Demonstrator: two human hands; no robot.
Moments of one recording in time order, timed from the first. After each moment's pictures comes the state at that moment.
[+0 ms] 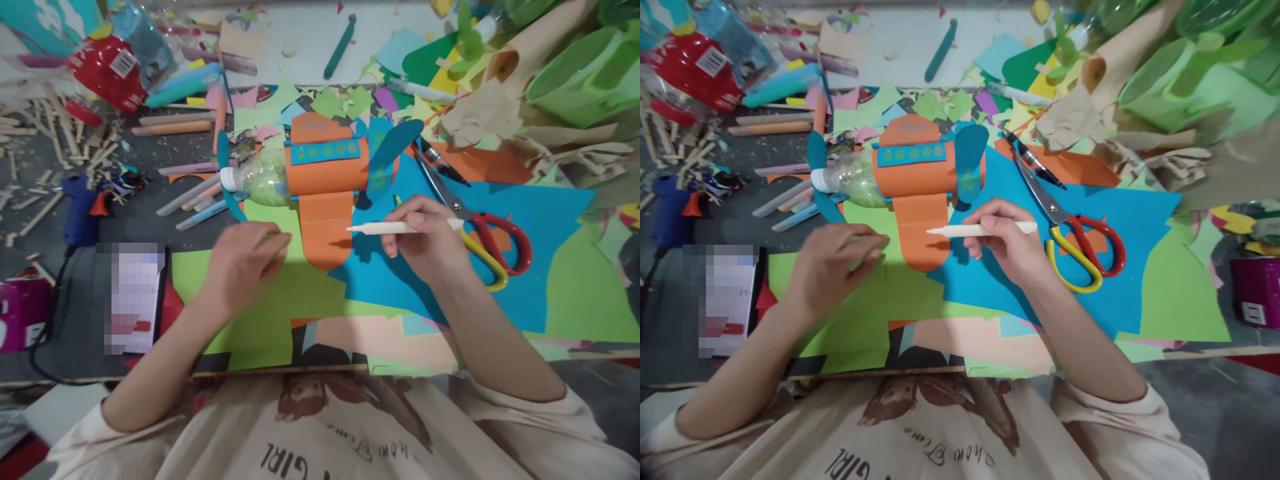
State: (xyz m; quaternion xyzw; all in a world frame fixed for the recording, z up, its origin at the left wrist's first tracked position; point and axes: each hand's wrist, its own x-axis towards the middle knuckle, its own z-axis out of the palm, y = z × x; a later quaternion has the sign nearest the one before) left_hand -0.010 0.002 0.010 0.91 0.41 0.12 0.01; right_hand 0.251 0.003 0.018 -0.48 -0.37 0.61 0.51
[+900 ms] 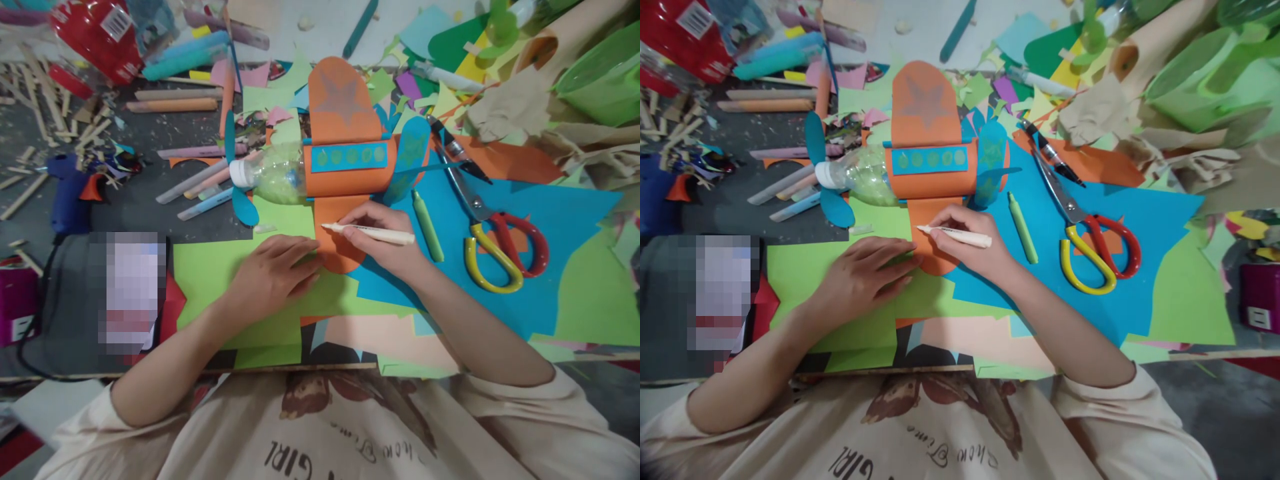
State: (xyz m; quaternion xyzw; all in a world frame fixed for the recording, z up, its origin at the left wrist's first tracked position) left_hand 0.000 -0.013 0.003 0.94 0.30 0.16 0.09; right_hand 0.214 0.009 -0.005 -0.50 -0.63 0.47 0.37
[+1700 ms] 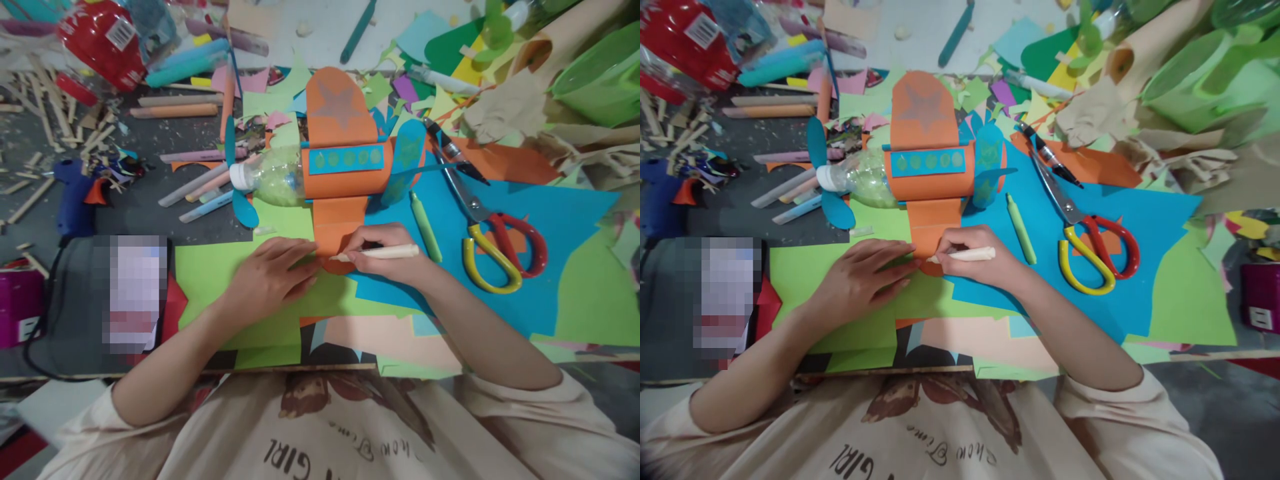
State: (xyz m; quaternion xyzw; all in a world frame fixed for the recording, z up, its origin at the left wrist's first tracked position) left_hand -0.004 -0.013 -0.001 0.94 0.29 0.18 0.08; right_hand 0.227 0.002 -0.004 -0.46 -0.67 0.52 0.25
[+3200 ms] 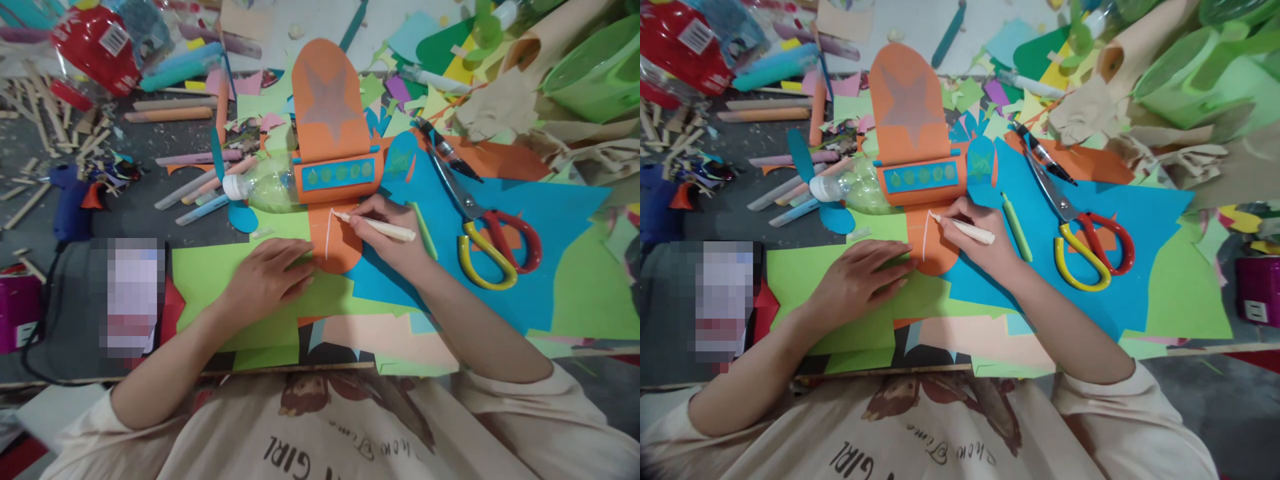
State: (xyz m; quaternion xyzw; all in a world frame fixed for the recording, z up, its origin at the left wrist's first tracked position) left_hand -0.005 -0.013 -0.003 0.94 0.30 0.15 0.09; right_hand 0.225 0.009 -0.008 -0.54 -0.63 0.41 0.38
